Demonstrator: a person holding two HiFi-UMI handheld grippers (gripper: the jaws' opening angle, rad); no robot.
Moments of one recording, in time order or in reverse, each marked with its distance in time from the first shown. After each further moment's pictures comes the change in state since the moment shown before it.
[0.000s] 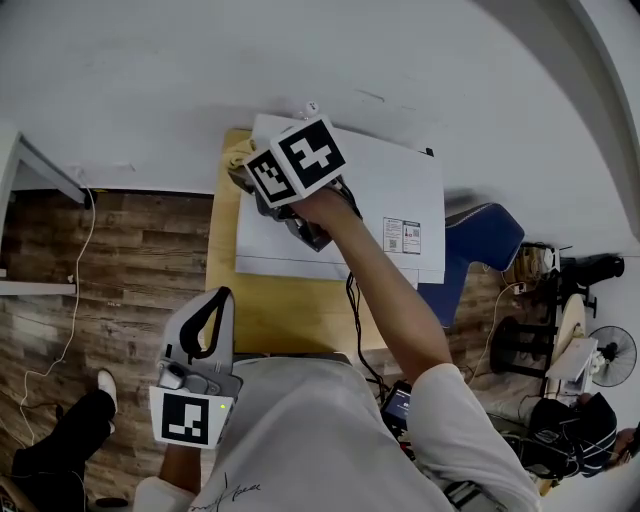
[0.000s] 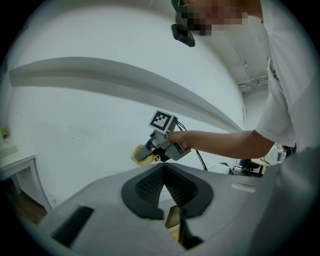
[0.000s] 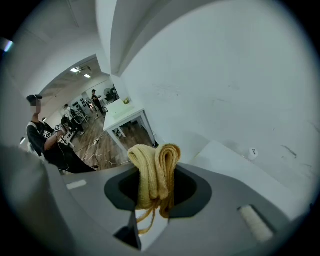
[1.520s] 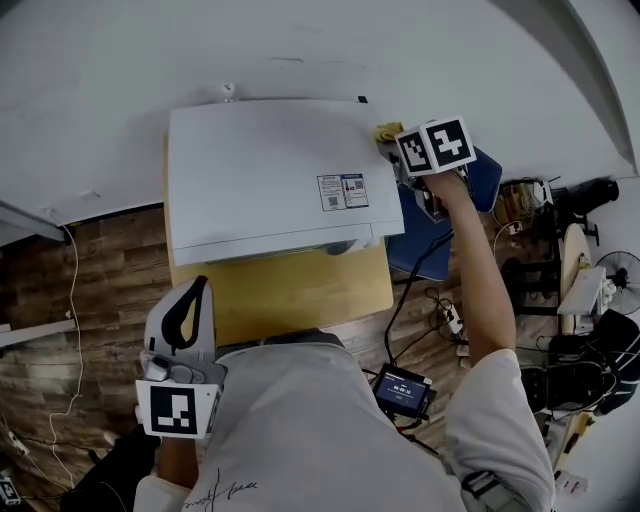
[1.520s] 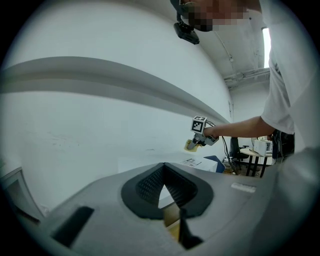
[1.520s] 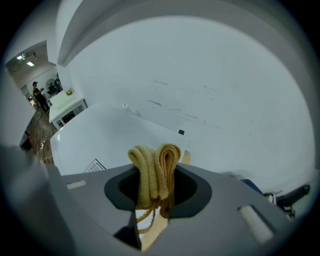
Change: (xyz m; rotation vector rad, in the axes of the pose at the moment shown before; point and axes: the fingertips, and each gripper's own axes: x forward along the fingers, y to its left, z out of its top) left arm 0.027 -0.068 -0.006 0.130 0.045 -0.127; right arm -0.255 -0.239 -0.217 0.247 0.086 -0.565
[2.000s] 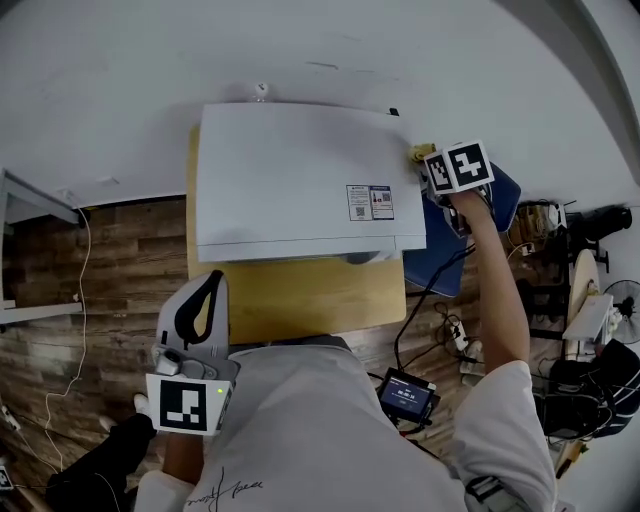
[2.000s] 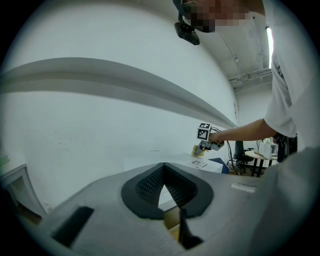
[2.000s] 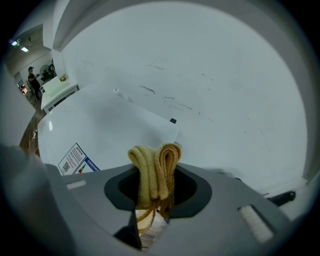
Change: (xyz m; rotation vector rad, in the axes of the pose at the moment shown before) left arm 0.001 0.016 0.006 -0.047 -0.032 0.061; right arm 0.022 -0.031 -0.022 -0.052 0.092 -0.100
